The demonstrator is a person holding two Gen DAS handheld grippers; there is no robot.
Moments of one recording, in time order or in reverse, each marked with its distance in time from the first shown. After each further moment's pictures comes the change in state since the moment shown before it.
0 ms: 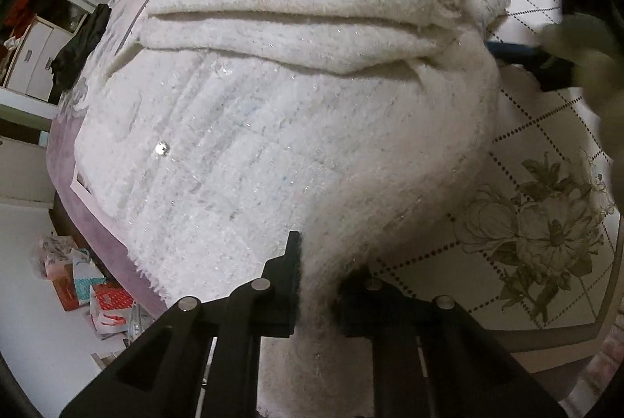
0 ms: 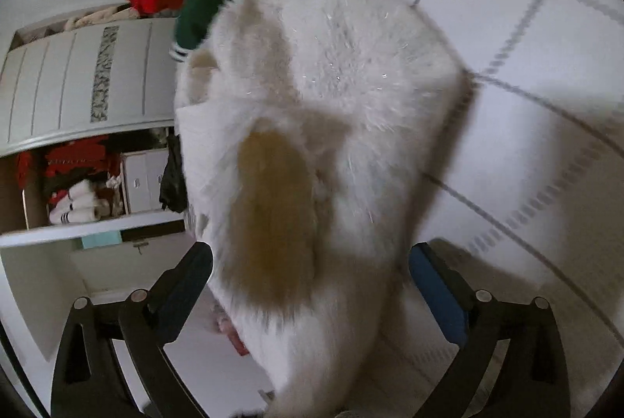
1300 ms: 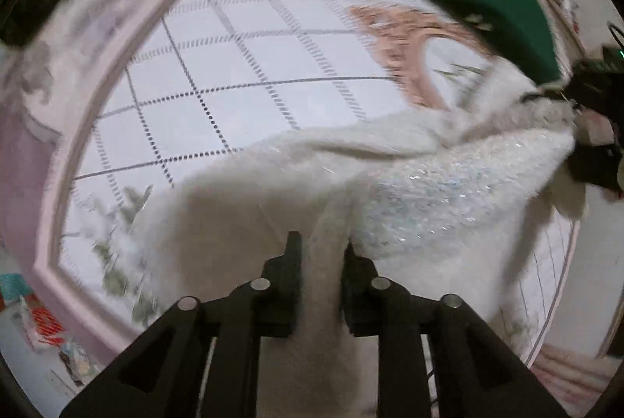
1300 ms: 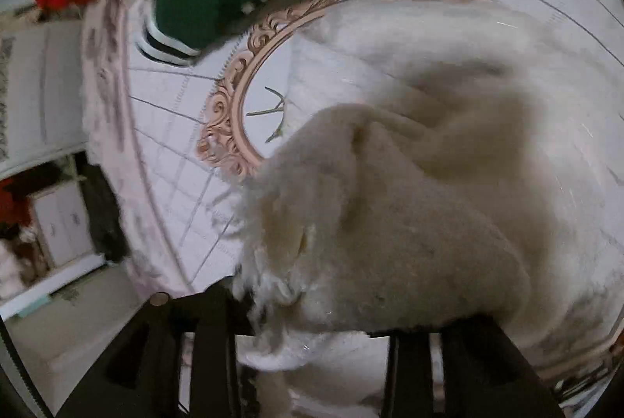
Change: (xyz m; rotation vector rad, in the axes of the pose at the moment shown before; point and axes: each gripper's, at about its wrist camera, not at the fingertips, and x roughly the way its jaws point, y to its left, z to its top) left arm 0.082 0.265 0.169 -0.257 0.078 -0.441; right arm 0.094 0.215 0.065 0.150 0.049 -0.465
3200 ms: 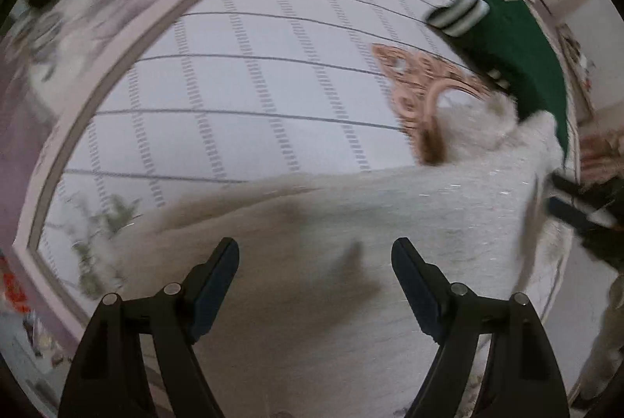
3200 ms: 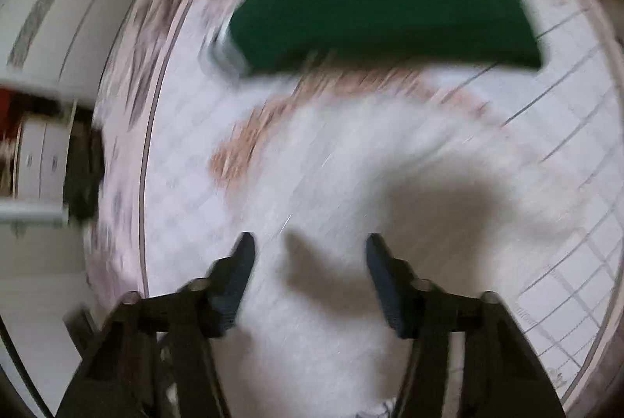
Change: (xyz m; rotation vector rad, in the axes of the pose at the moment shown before) left arm -0.013 -0.001 0.005 -0.150 -0.102 0.002; right arm -0.026 0.033 -0.034 -0.375 -0.180 -0.076
